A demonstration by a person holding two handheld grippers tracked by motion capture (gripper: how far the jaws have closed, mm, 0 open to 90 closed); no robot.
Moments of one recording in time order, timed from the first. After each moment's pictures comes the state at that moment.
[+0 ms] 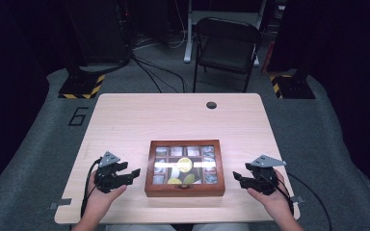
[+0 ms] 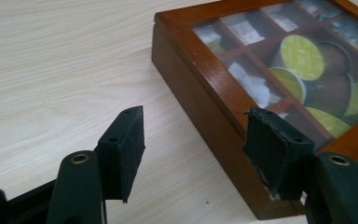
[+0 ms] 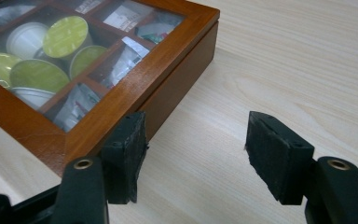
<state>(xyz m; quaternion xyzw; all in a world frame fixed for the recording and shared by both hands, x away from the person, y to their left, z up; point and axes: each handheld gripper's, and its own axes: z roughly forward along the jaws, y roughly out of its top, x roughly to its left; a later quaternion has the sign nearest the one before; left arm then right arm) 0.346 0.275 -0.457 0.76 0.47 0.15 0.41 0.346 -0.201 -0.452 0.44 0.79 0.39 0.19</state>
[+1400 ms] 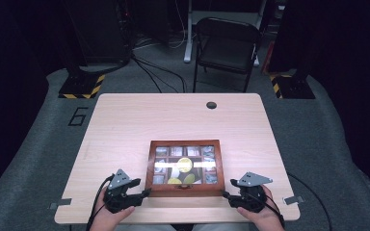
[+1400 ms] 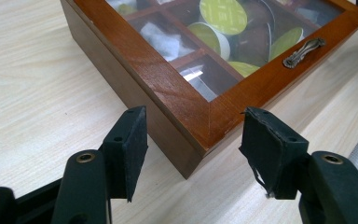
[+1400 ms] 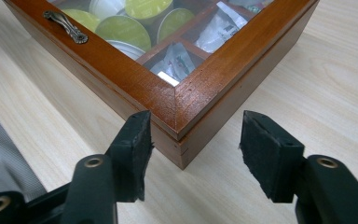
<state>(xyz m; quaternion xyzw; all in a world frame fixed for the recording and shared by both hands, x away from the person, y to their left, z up) 0.305 0.244 -0.478 0.80 0.41 0.13 0.42 0.310 -0.169 -0.476 0.37 0.83 0.40 0.16</state>
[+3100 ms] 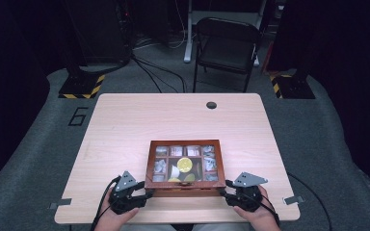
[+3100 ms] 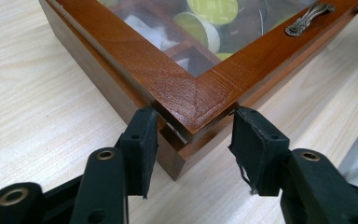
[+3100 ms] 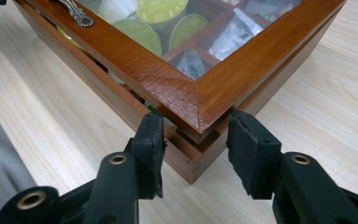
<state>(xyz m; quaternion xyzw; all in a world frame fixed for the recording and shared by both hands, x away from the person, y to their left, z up) 0.304 0.233 -0.480 0.81 0.39 0.13 0.42 0.313 -0.159 -0.480 0.35 0.83 0.41 0.16</state>
